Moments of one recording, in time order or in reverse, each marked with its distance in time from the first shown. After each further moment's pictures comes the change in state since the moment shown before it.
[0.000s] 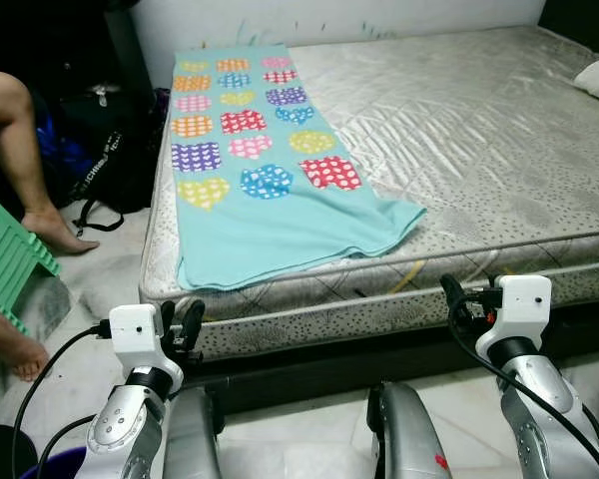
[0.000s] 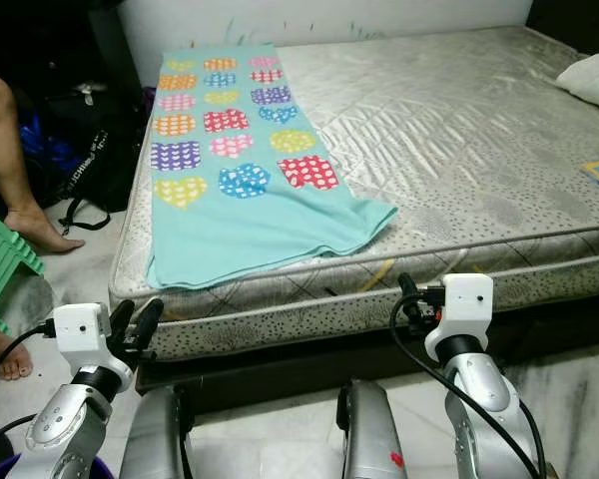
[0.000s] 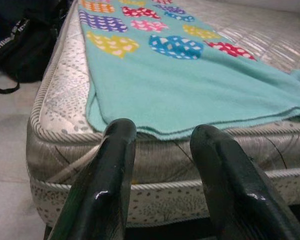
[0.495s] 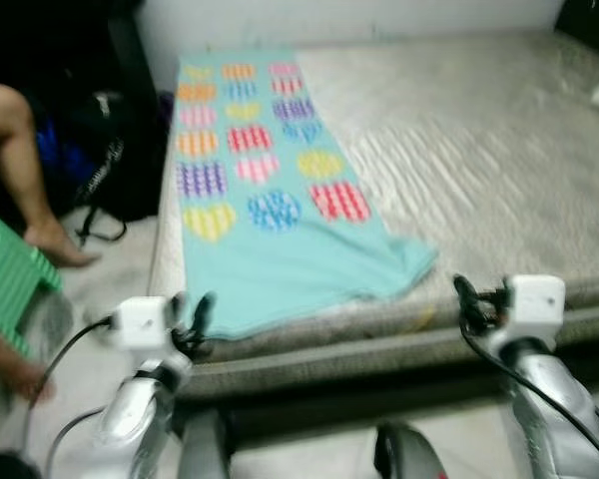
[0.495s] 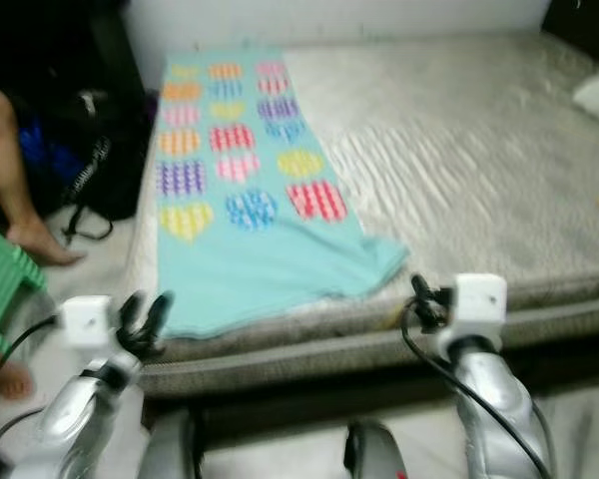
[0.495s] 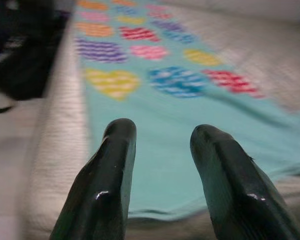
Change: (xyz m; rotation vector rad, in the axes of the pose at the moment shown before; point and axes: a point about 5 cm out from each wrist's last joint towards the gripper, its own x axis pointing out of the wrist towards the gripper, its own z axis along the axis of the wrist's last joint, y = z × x) left arm -0.004 0.008 0.002 0.026 0.003 0.024; right arm 0.009 0.011 0.009 0.009 -0.036 0.038
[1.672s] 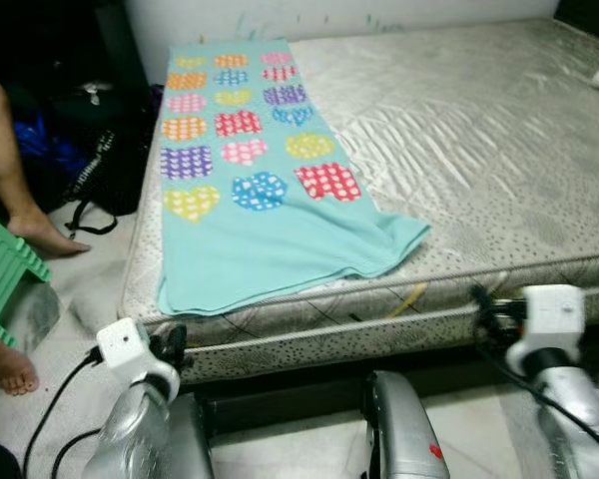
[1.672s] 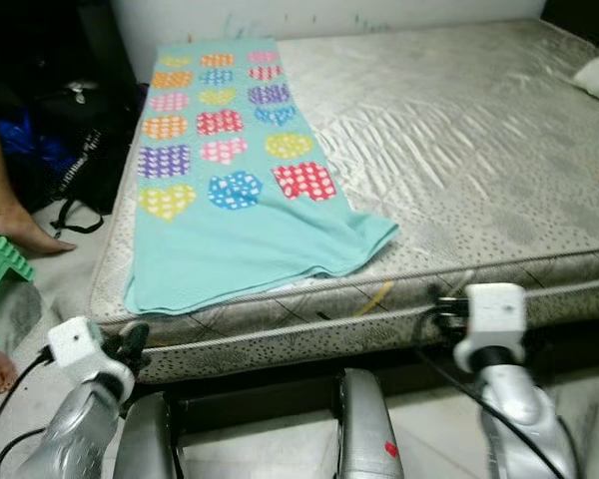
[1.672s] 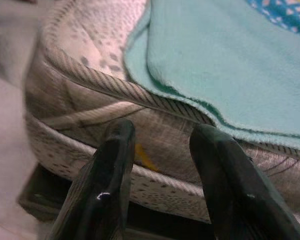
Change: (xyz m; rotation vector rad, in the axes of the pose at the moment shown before) left arm 0.022 0.011 -0.035 -0.325 0.189 0.272; right arm -0.027 -0.048 -0.007 -0.130 0.060 -0.130
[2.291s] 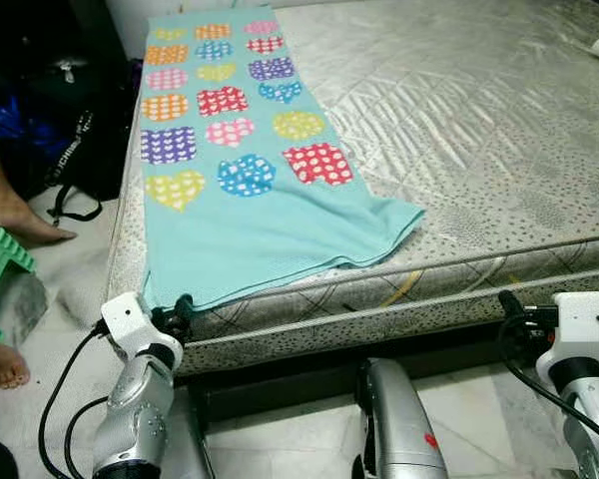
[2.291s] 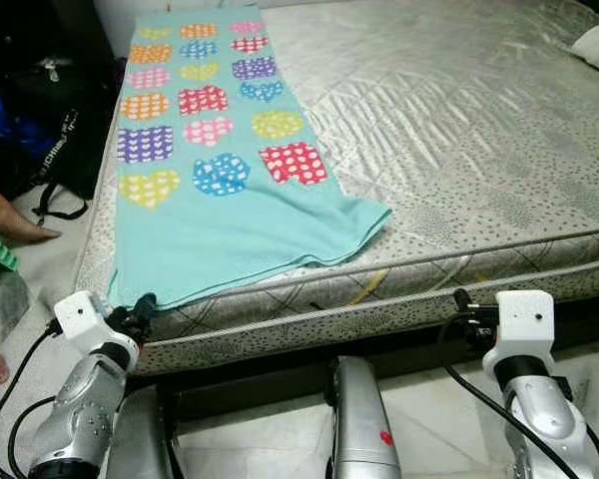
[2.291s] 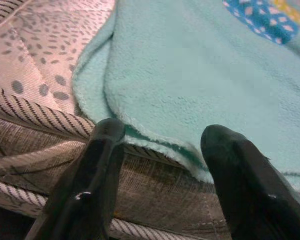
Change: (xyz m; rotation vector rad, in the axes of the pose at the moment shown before) left arm 0.025 -0.010 0.015 -0.026 -0.083 -0.085; right arm -0.010 -0.016 0.000 -0.040 0.014 -0.034
